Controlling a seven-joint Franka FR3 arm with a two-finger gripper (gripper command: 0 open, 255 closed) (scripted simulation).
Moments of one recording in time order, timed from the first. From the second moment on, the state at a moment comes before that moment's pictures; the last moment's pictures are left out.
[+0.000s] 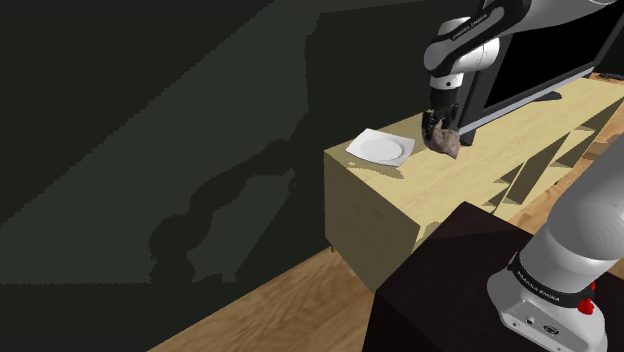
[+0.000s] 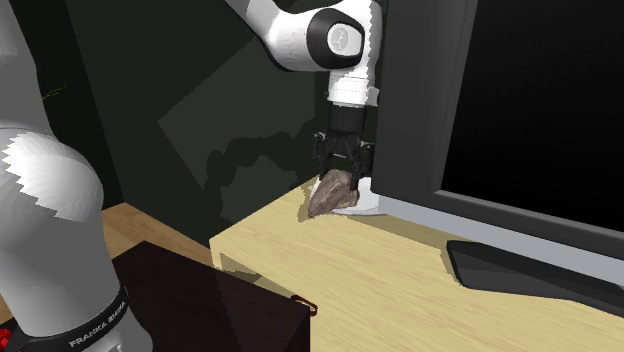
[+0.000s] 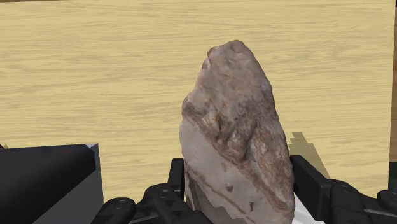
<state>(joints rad) -0.17 -0.05 -0.35 -2.27 -0.05 2.09 -0.32</state>
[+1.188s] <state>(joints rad) -0.12 0.43 -0.26 -1.54 0.11 1.82 -0.22</state>
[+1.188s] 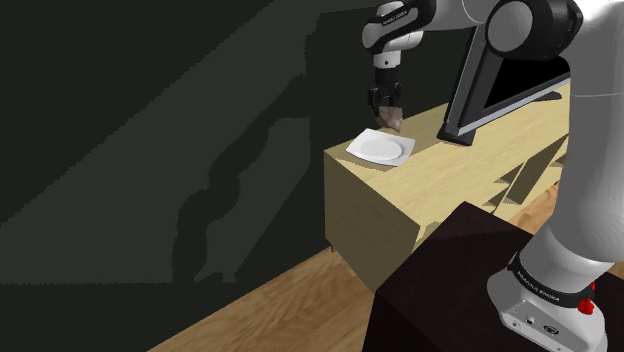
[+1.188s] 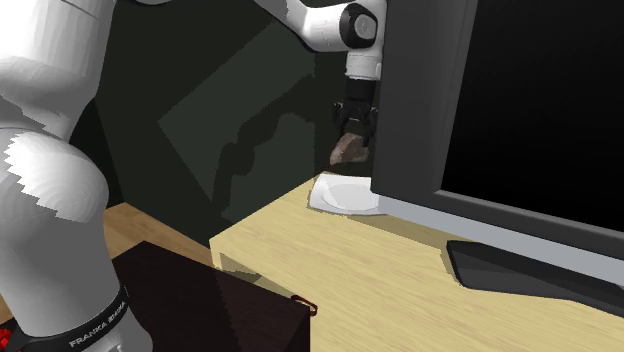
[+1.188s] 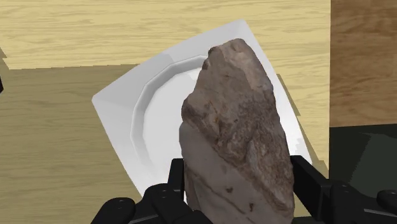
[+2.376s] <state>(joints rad) -0.12 0.54 -0.24 -1.62 0.13 2.00 -0.23</state>
